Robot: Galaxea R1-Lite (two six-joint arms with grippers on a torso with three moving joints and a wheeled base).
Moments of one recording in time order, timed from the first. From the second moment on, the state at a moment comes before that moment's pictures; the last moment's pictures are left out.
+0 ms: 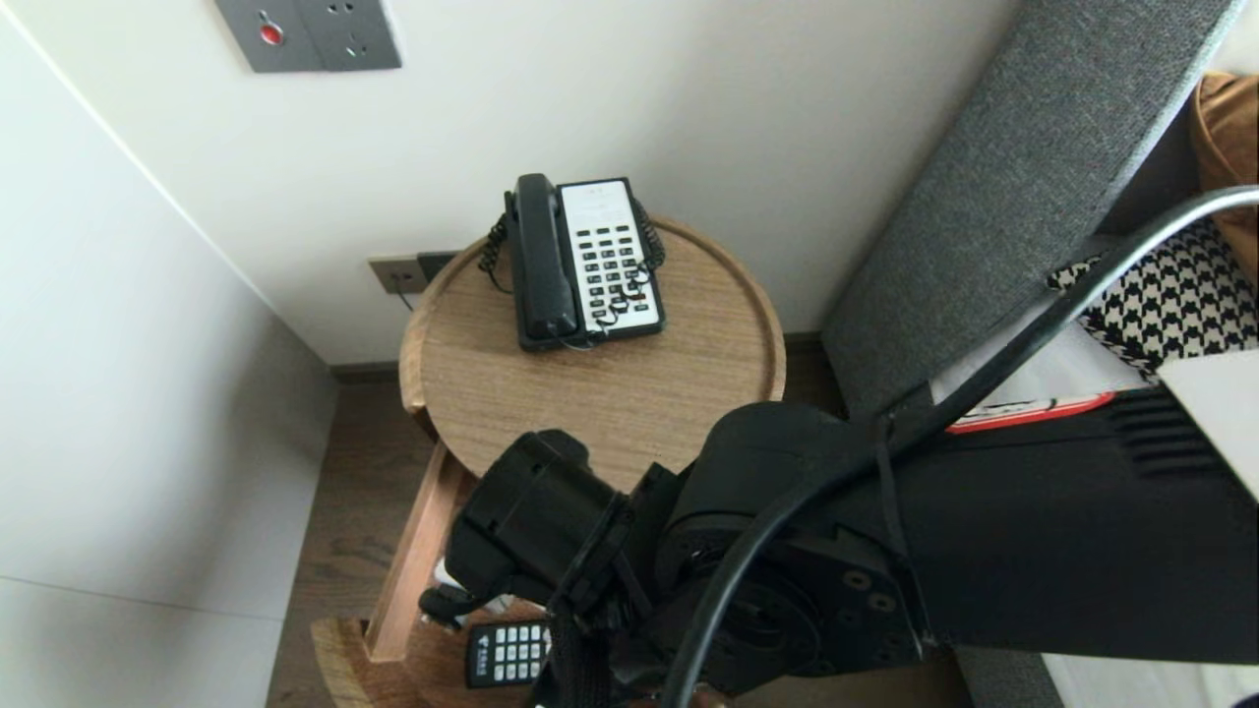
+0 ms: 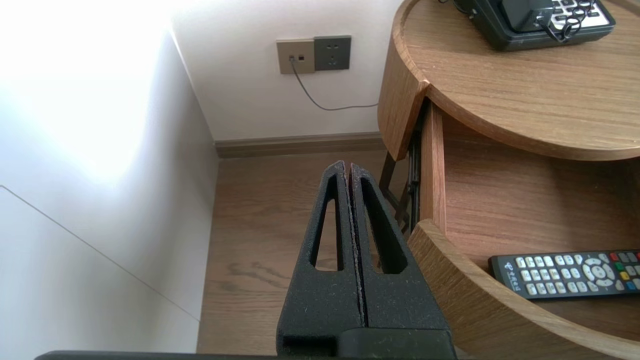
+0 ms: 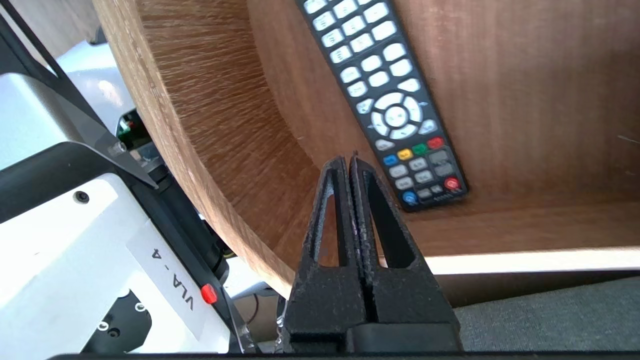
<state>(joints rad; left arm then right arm) 0.00 0.00 0.00 -0.21 -0.01 0.00 1.12 2.08 -1.70 0.66 -0.12 -0.09</state>
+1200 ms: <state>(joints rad) 0.00 0.00 0.00 -0.21 -0.01 0.00 1.12 2.26 -1.81 0.67 -0.12 -0.10</state>
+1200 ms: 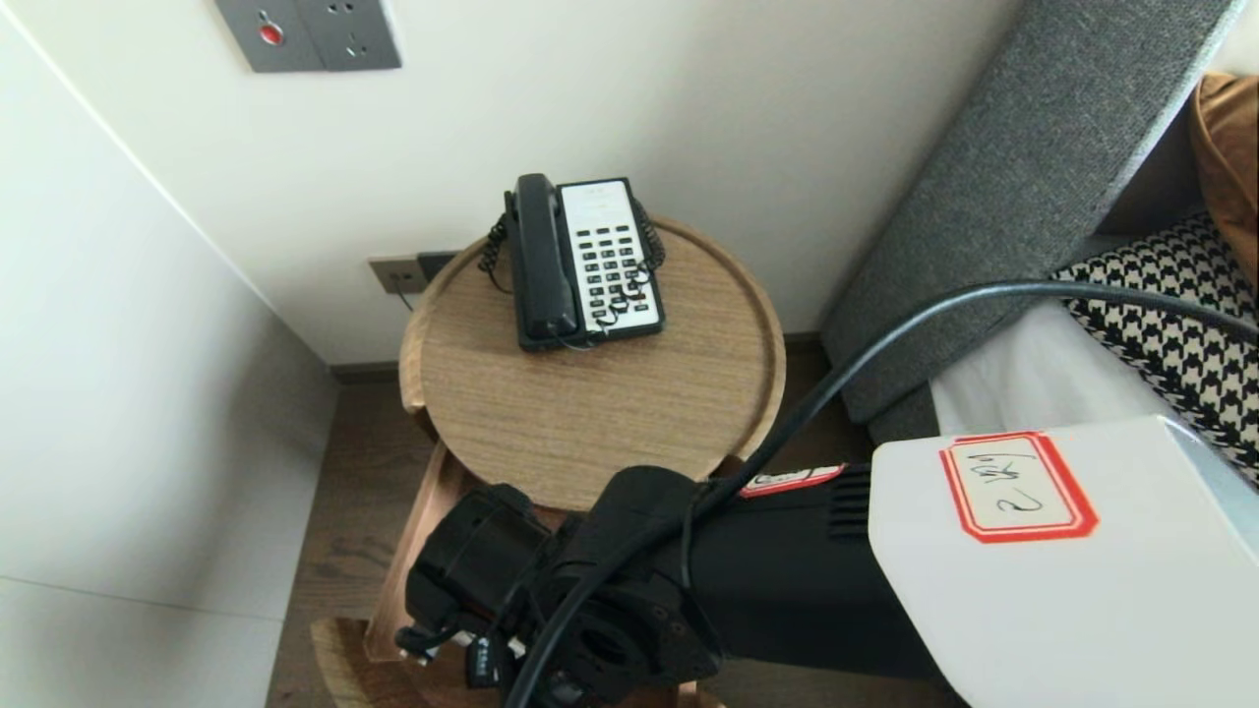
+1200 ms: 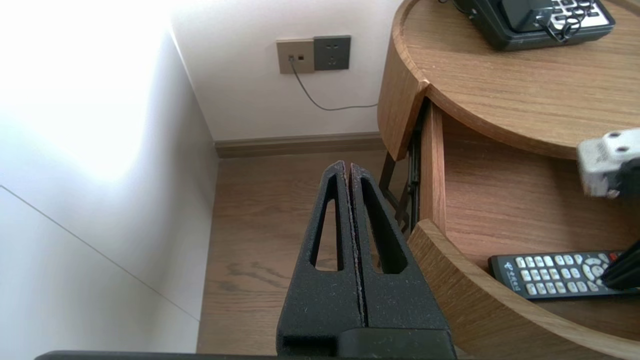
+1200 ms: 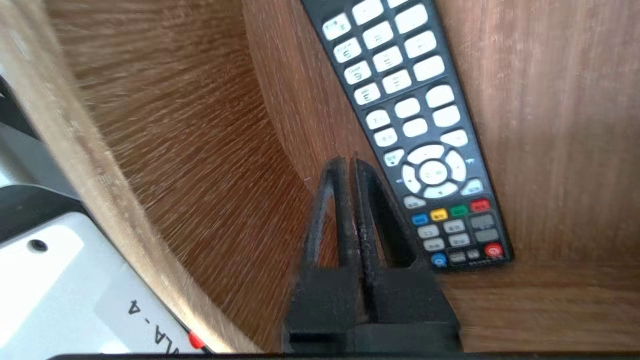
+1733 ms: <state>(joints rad) 0.00 0.00 0.00 -0.21 -0.01 0.00 1.10 2.29 -1.83 0.67 -0.12 -0.09</state>
